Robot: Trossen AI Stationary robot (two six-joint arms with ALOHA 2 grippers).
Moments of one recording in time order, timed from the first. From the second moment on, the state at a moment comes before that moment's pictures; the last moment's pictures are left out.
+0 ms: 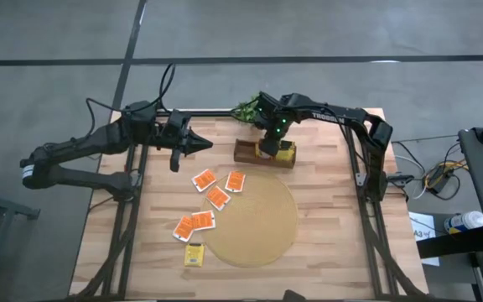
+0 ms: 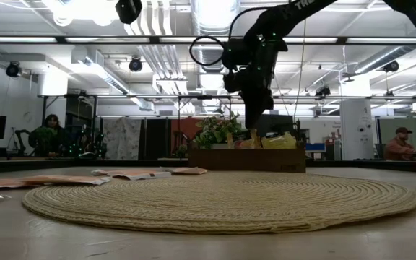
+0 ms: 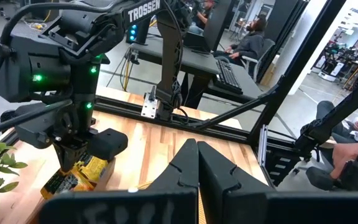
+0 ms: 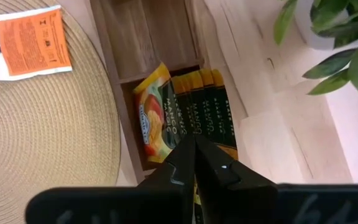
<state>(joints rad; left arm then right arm) 0.30 0.93 1.01 -0.20 0.38 -0.22 -0.49 1.93 1.62 -0.99 -0.14 -0.06</state>
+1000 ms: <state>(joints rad) 0.30 0.93 1.01 -0.20 0.38 -0.22 -0.49 1.87 1.63 -1.00 -0.15 -0.07</state>
